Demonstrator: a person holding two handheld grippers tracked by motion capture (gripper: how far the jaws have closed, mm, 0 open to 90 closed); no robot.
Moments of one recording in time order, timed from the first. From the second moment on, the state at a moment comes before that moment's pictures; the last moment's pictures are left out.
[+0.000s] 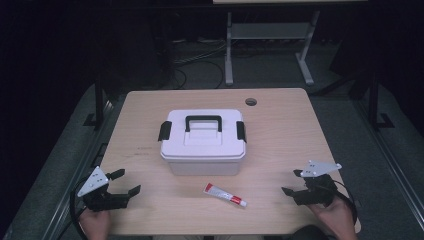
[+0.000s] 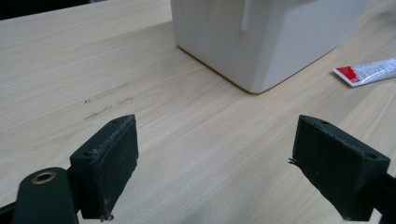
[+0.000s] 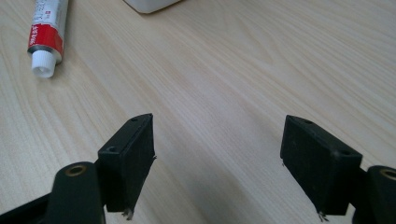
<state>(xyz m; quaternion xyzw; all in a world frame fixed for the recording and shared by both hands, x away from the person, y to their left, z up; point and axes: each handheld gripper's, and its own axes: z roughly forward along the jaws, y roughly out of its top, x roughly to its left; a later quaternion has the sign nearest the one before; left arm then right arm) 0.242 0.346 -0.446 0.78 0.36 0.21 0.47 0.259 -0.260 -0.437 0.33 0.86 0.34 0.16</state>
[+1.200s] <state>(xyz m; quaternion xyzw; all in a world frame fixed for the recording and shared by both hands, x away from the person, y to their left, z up) 0.245 0.344 -0.446 0.78 0.36 0.21 0.48 0.345 -0.202 -0.313 0.18 0.95 0.25 0.07</state>
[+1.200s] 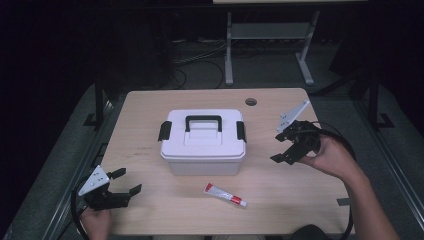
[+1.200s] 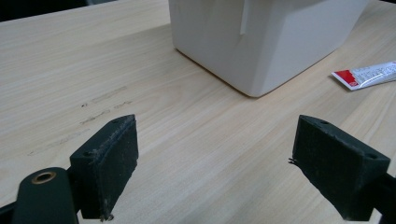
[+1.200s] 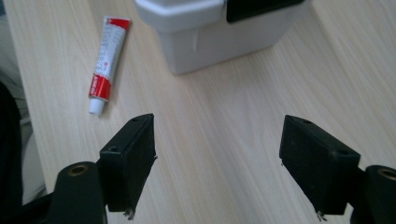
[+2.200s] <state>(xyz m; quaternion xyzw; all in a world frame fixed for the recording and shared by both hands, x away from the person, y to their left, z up) 0.250 0.342 -0.447 0.78 0.35 0.20 0.48 0.427 -0.092 -0.265 0.08 0.98 0.20 0.03</state>
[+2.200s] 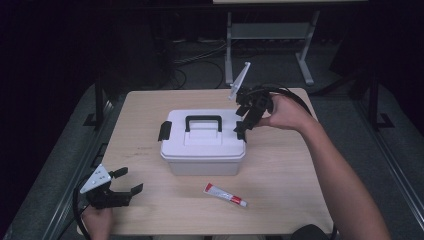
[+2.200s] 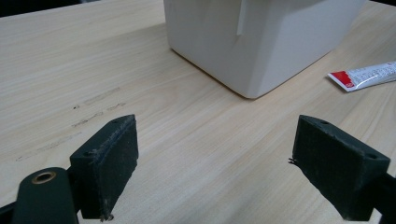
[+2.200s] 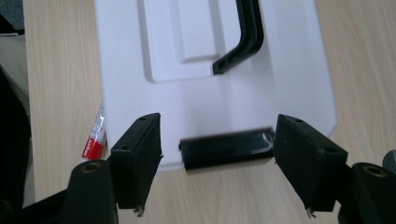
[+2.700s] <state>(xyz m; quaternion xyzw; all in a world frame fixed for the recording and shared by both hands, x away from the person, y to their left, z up) 0.250 0.343 -0.447 0.78 0.35 0.20 0.48 0.452 -0.041 -0.266 0.05 0.98 0.20 0.02</state>
